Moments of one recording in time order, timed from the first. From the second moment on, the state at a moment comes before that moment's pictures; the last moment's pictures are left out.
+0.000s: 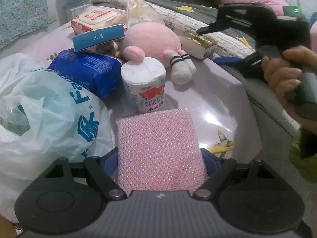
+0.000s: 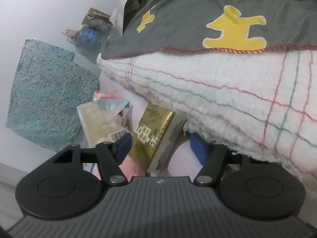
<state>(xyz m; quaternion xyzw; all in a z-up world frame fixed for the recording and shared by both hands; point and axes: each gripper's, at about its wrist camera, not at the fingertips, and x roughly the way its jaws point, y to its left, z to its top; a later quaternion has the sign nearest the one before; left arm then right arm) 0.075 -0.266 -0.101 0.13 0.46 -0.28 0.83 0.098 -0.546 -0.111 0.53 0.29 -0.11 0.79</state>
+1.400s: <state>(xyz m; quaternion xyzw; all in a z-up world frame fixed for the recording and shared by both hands) 0.075 -0.023 0.085 -0.05 0.31 -0.16 0.93 0.129 -0.371 0.008 0.51 0.25 0.22 0.80</state>
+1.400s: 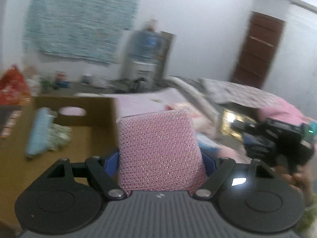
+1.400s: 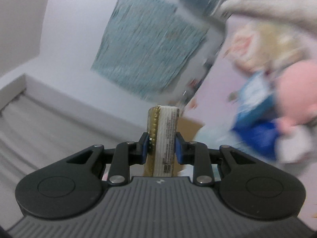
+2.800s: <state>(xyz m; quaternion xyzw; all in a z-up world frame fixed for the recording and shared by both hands) 0.324 0.047 -0.058 -0.02 0.52 0.01 0.85 0.247 -0.273 -0.020 0.47 0.35 0.24 0.78</state>
